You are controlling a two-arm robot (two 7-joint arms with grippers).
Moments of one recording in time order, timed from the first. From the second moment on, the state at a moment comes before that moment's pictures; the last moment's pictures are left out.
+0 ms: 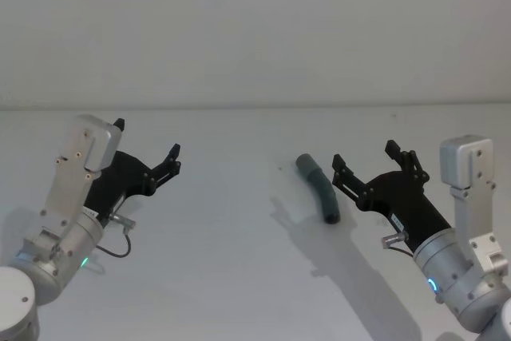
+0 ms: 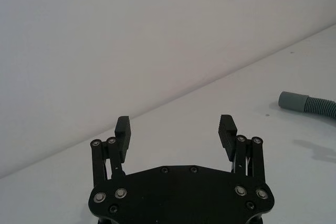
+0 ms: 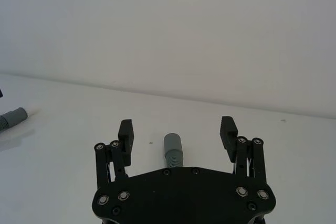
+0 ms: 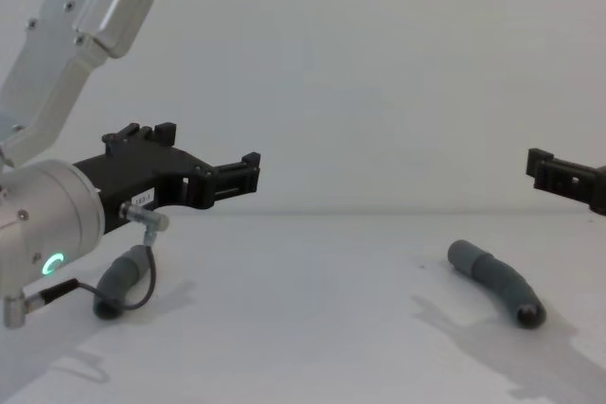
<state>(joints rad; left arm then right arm) -0.24 0.38 0.45 -1.63 -0.20 0.01 -0.01 -0.01 0.34 -0.23 -1.77 0.29 0.03 0.07</state>
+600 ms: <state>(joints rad) -0.24 0.38 0.45 -1.63 -0.20 0.01 -0.01 -0.01 0.34 -0.23 -1.77 0.29 0.03 0.07</state>
